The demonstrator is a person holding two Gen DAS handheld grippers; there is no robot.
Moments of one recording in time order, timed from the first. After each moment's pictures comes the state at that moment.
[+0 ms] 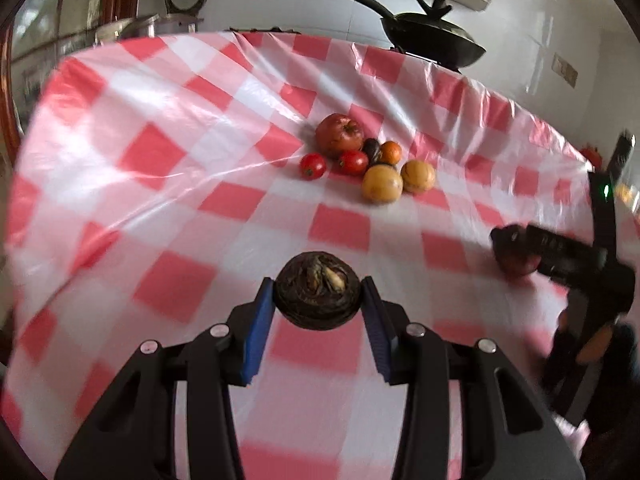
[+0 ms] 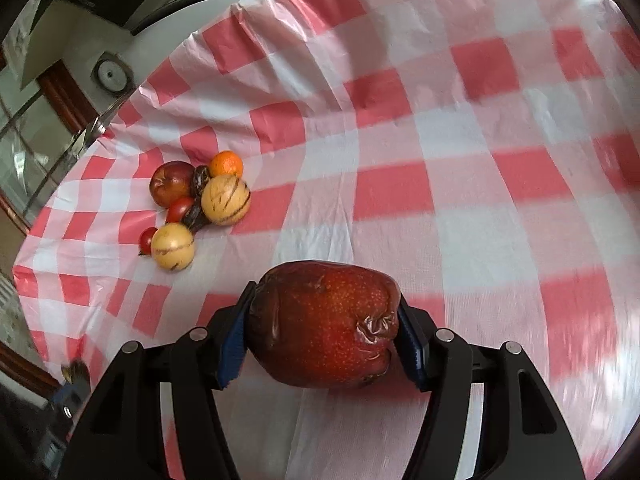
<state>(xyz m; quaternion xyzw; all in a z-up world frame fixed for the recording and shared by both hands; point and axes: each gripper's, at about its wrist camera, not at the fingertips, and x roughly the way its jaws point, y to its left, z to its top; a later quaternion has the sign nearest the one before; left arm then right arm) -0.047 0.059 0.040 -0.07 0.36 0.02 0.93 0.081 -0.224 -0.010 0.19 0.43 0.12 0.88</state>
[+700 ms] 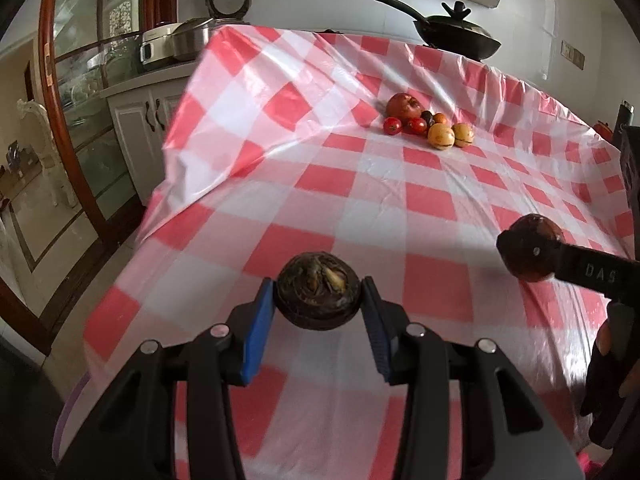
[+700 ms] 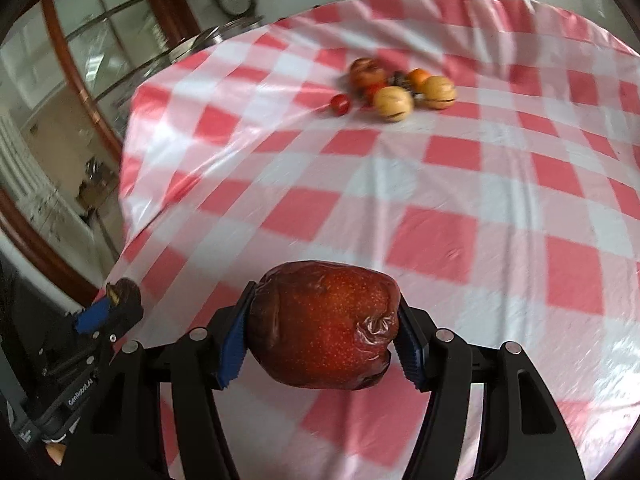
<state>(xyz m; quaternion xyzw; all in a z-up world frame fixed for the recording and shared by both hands) -0.196 0.134 0.026 -0.05 0.36 0.08 0.93 -0.093 -0.069 0.011 0.05 0.42 0.26 0.87</state>
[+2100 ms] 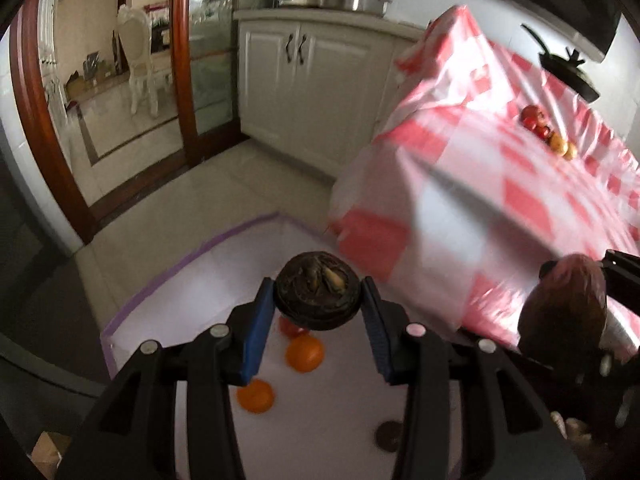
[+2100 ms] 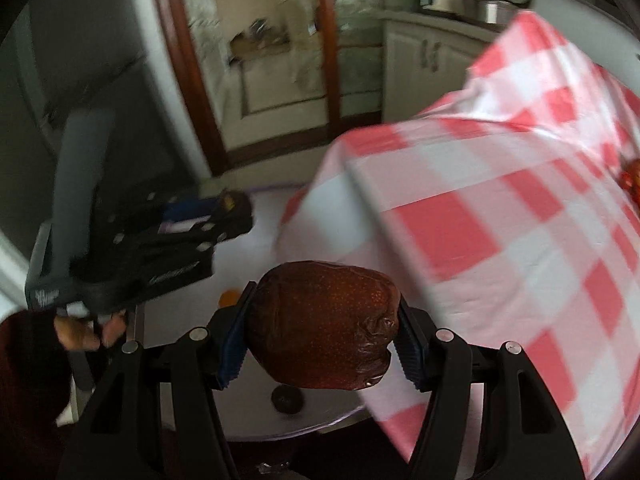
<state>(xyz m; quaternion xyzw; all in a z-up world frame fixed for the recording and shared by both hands) -0.373 0.274 -0.038 -0.16 0.38 0.22 0.88 -0.291 0.129 -0.016 -0.23 0.38 0.53 0.72</state>
